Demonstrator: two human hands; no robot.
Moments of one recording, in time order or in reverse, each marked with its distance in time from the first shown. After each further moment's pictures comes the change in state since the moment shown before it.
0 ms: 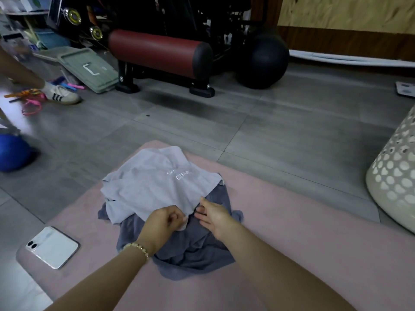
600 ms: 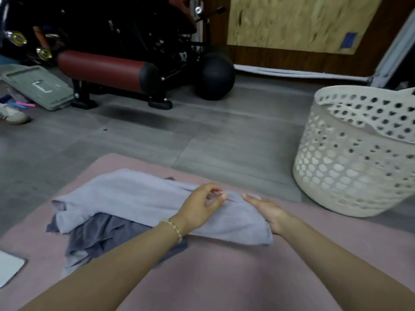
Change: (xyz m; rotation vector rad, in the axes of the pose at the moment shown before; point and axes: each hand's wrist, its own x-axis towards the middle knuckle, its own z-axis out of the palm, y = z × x) left_hand -0.030 0.219 0.108 -0.192 -0.192 0.368; right_hand -0.146 -0.019 -0.246 0.096 0.051 -0.224
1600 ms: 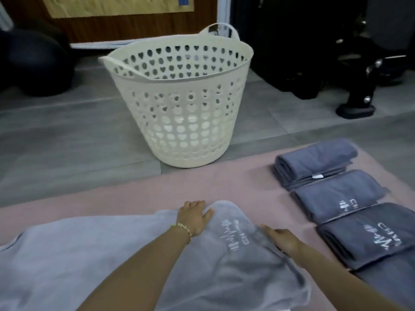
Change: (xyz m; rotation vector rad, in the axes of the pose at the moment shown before) left_hand 0.048 0.087 0.424 0.676 -0.632 0.046; right_hand -0.177 0.190 -0.417 -0.227 0.753 0.228
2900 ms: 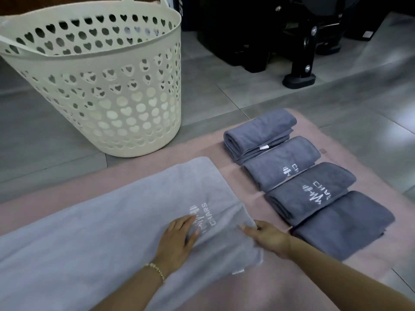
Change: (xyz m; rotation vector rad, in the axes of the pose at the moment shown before) left_hand -0.044 0.036 0.103 -0.135 0.095 0.340; right_hand -0.042 0.065 -0.046 0.298 -0.227 -0.057
